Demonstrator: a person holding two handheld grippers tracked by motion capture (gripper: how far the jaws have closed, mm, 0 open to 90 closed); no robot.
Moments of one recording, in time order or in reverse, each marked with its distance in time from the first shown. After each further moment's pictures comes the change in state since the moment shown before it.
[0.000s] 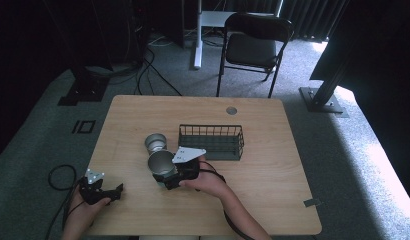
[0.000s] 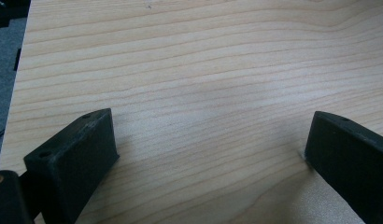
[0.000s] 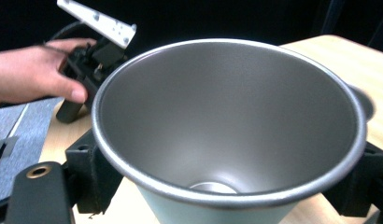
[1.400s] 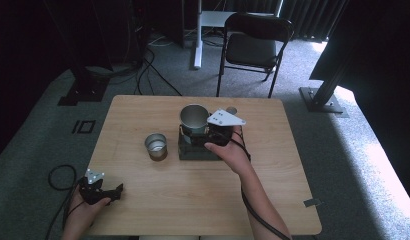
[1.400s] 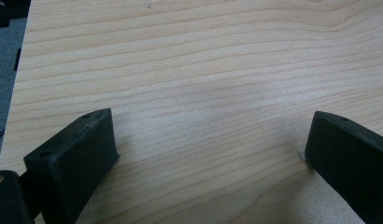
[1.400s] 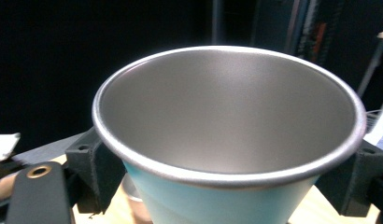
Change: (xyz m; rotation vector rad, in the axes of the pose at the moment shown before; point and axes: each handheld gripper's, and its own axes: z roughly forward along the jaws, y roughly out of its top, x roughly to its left) left arm 0.000 0.000 0.000 0.001 -0.001 -0.001; right arm -0.061 0.069 -0.091 -0.206 -0.382 0.042
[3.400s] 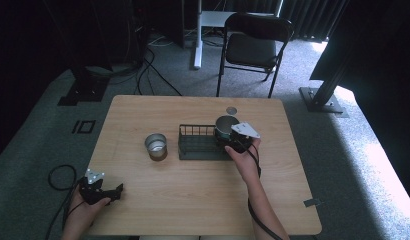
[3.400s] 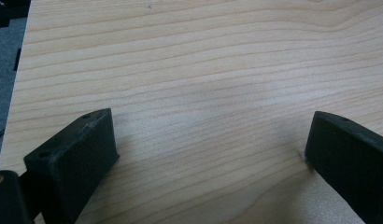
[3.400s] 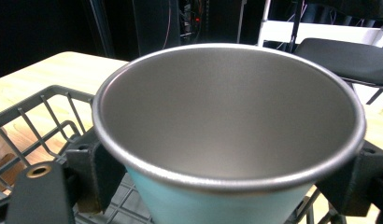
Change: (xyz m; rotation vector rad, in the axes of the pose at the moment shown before) left arm 0.000 0.000 0.000 -0.002 0.000 -0.001; right arm -0.065 -0.098 -0.009 0.139 -0.429 0.132
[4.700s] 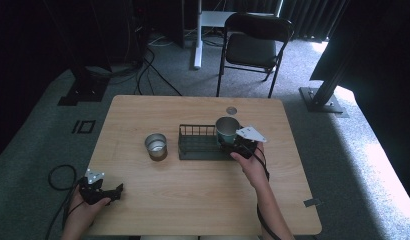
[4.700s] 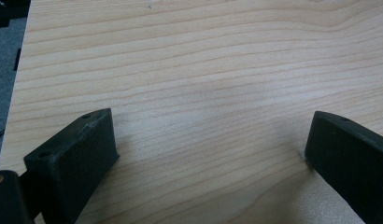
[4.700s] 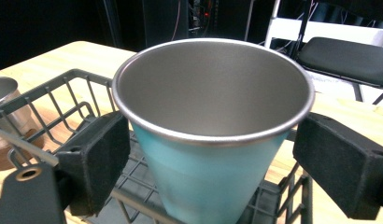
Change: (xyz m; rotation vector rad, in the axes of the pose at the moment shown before) left arm 0.000 0.000 0.000 0.000 0.000 0.000; right arm -0.006 0.000 -0.027 0.020 0.036 -0.044
